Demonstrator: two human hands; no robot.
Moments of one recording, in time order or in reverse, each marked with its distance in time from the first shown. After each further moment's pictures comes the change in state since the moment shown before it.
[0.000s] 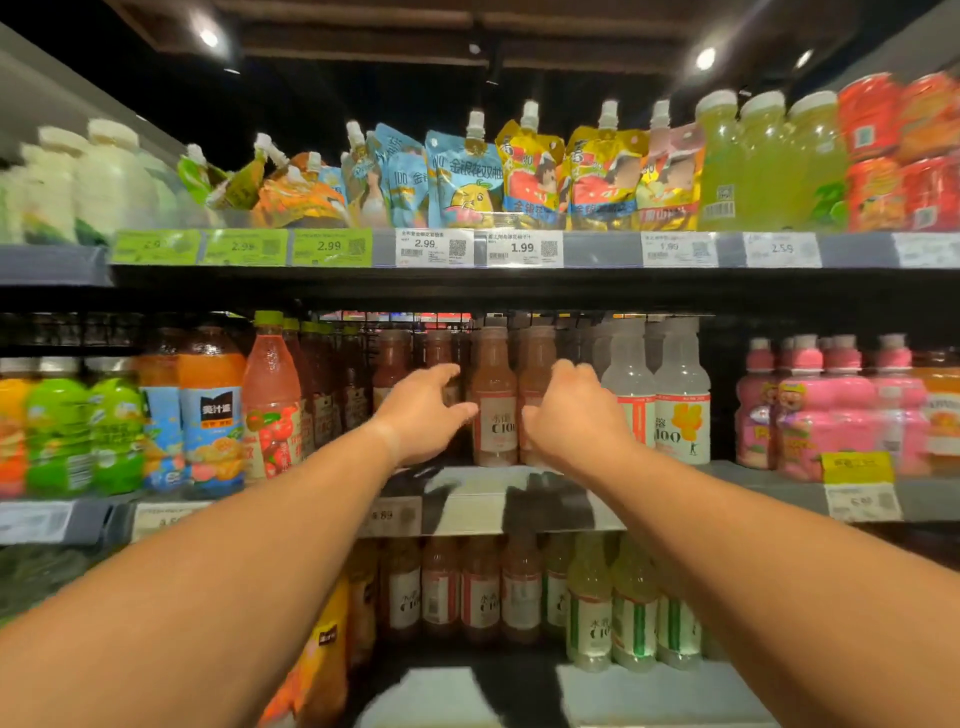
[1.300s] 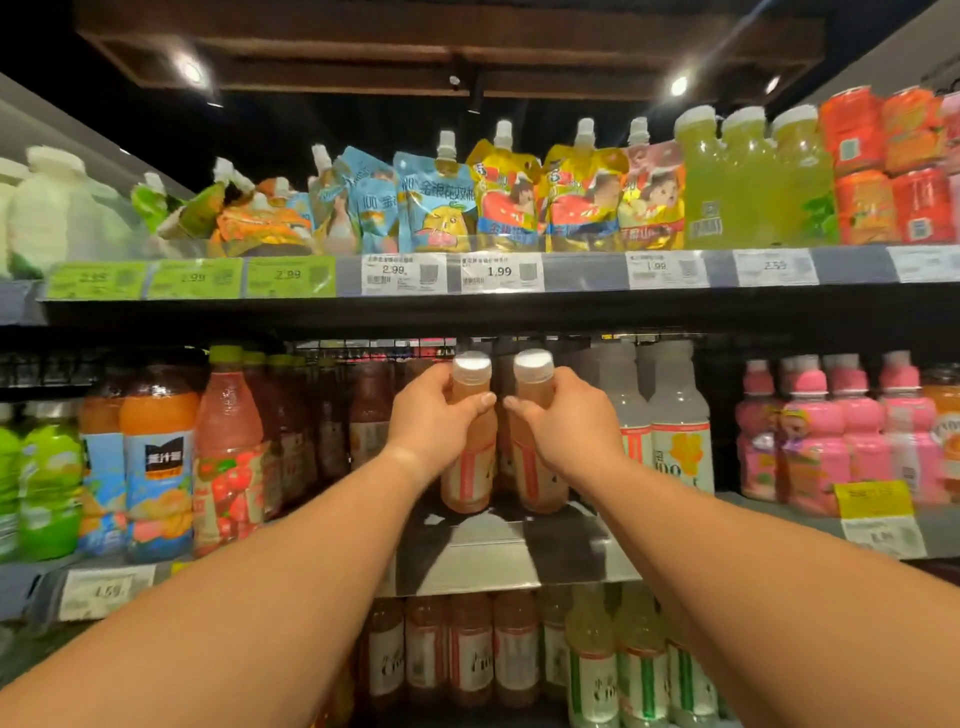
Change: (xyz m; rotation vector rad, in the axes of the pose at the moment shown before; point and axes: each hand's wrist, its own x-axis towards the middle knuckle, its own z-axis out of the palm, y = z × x) left_hand 0.046 0.018 0.030 -0.391 0.234 0.122; right_hand 0.057 0.025 0.017 0.288 0.131 -0.037
